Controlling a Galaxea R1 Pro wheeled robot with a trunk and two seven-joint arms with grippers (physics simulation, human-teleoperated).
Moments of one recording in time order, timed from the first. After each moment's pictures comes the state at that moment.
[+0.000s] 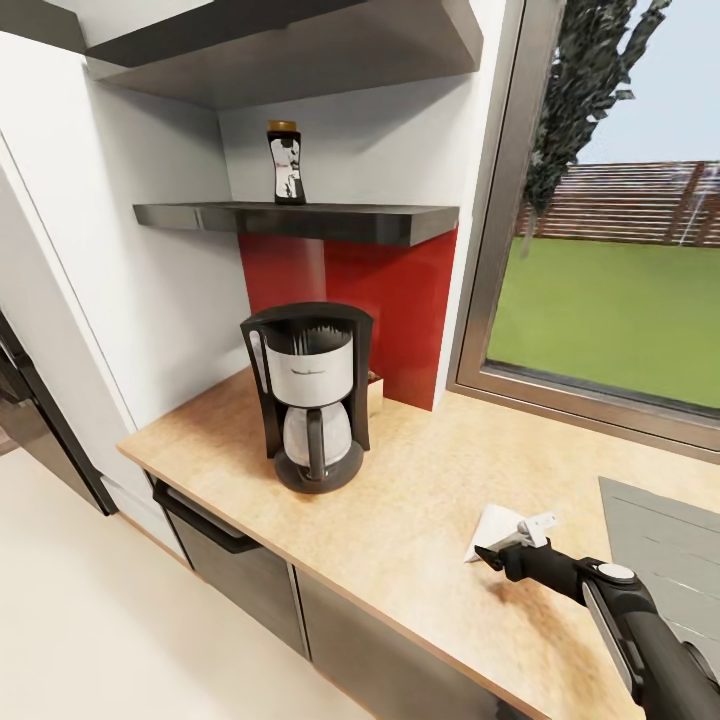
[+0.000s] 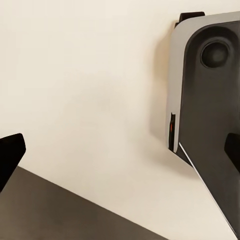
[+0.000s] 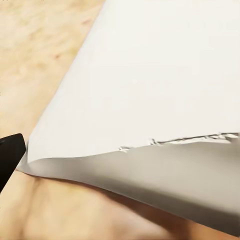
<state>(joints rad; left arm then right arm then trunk) -0.12 0.14 0.01 -0.03 -0.06 0.00 0.04 -0.38 -0.20 -0.14 -1.10 0.08 0.41 0.65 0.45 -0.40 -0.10</state>
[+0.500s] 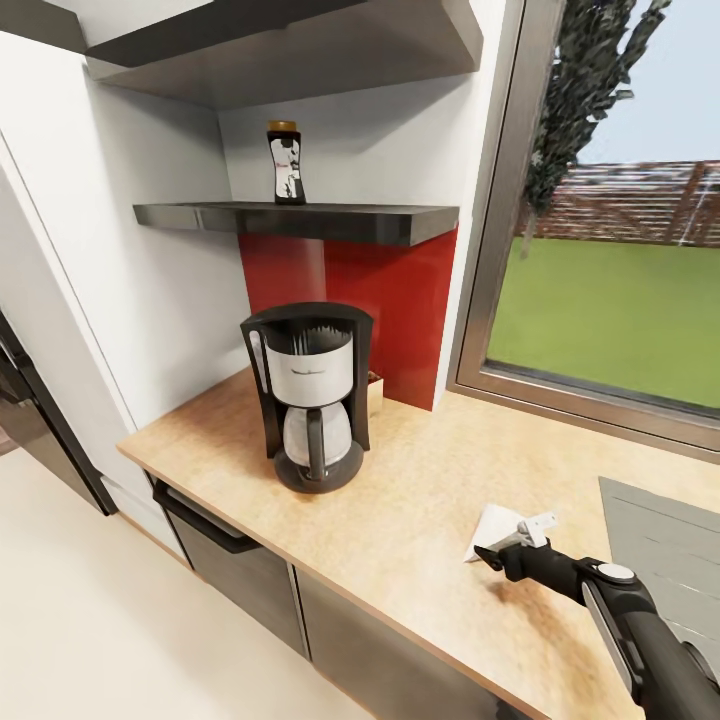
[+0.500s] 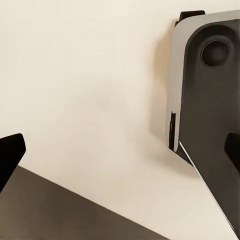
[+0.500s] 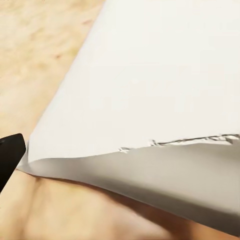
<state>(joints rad) -0.12 0.14 0.01 -0.02 -0.06 0.00 0.04 -0.38 -0.20 -0.14 -1.10 0.08 0.41 0.65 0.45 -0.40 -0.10</state>
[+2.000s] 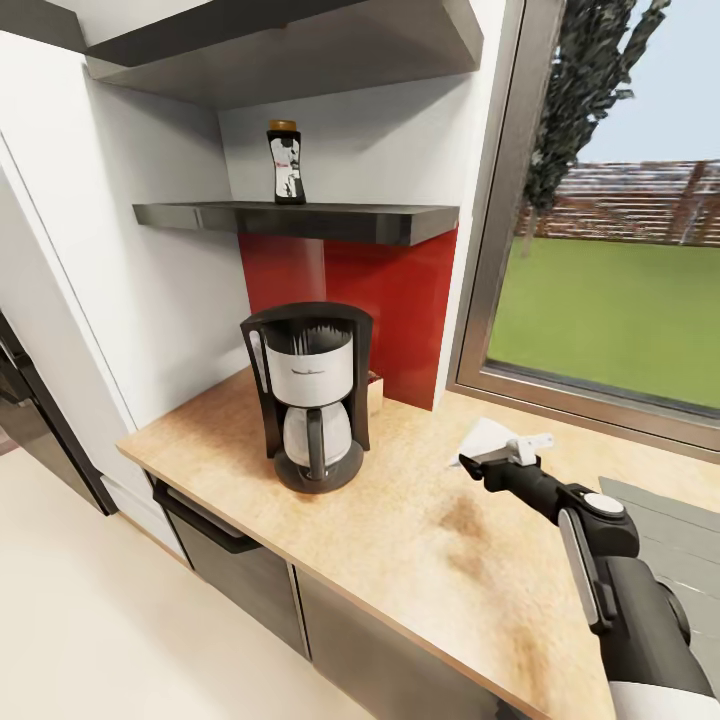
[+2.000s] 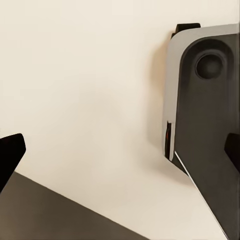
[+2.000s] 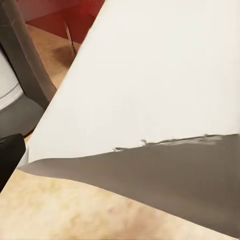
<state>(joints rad) -0.13 0.14 0.02 -0.04 -0.05 0.00 0.04 -0.47 -0.05 -0.16 -1.51 0.09 0.59 0.49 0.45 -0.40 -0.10</state>
